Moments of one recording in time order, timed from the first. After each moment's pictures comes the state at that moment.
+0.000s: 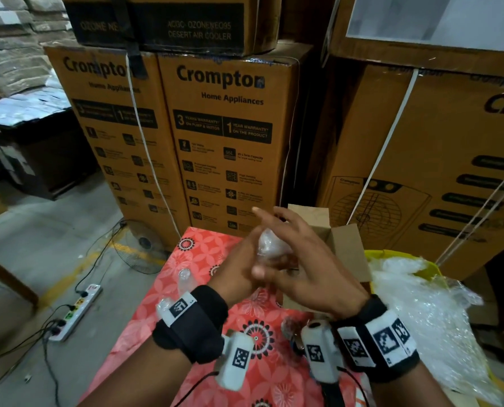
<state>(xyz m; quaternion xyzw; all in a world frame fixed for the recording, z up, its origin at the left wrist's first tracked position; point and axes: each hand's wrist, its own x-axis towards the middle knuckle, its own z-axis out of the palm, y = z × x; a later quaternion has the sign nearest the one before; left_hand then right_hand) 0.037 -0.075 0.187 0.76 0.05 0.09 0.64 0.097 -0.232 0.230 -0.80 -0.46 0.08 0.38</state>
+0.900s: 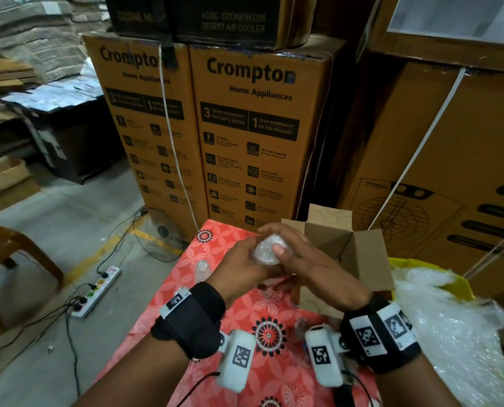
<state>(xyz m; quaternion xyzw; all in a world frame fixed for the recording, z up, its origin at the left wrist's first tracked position) 0.017 -0.046 0.172 0.71 0.14 0.07 0.68 0.107 -0.204 0.207 -0.70 -0.46 0.27 0.48</state>
